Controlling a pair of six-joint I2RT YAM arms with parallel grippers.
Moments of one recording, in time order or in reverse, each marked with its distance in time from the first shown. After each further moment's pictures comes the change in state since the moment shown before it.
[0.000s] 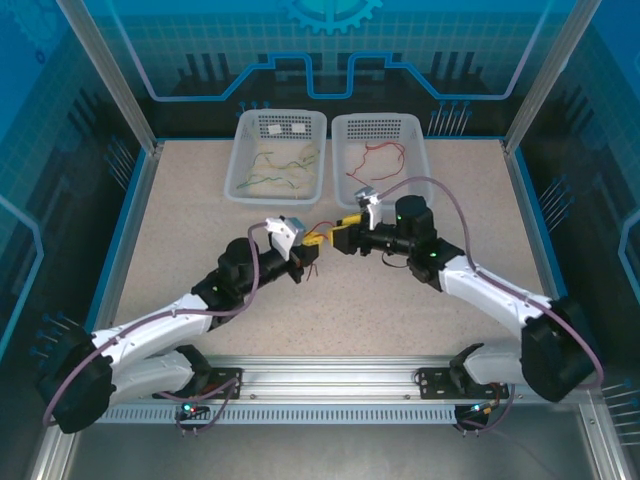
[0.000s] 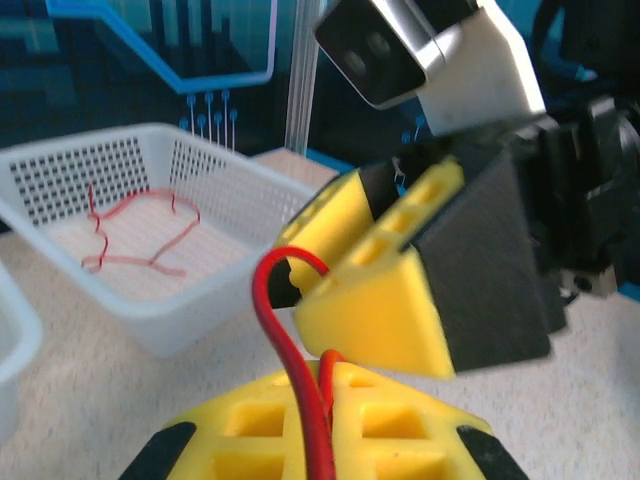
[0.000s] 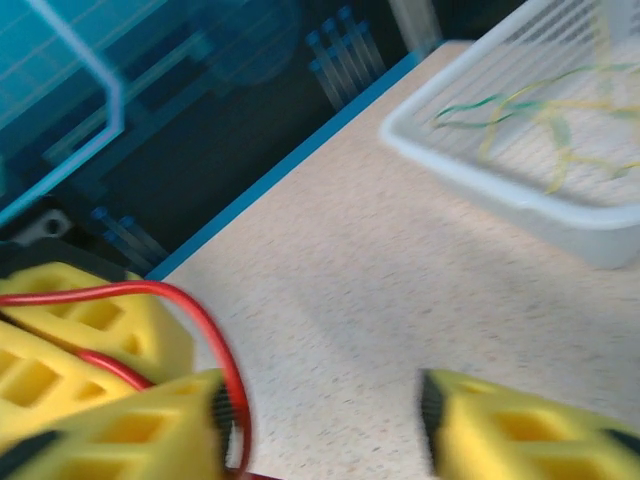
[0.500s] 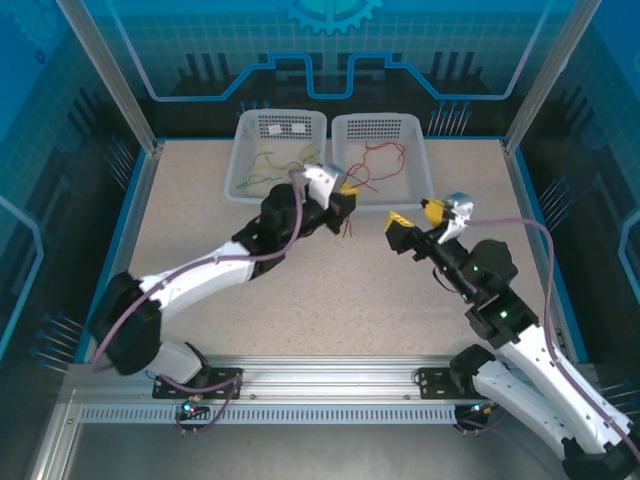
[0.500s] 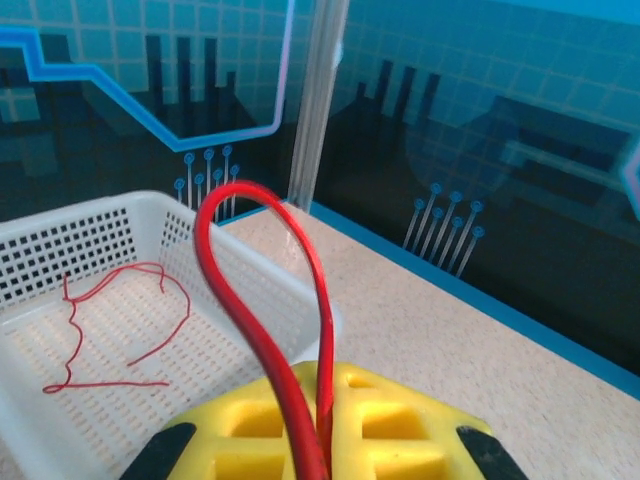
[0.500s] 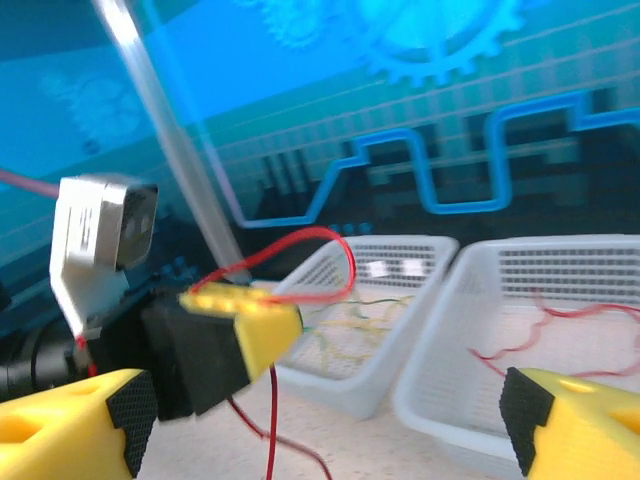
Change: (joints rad) left arm 0.000 0.454 0.558 -0.127 -0.040 -0.056; right arm -0.019 -0.639 -0.152 -0.156 0.569 -0.015
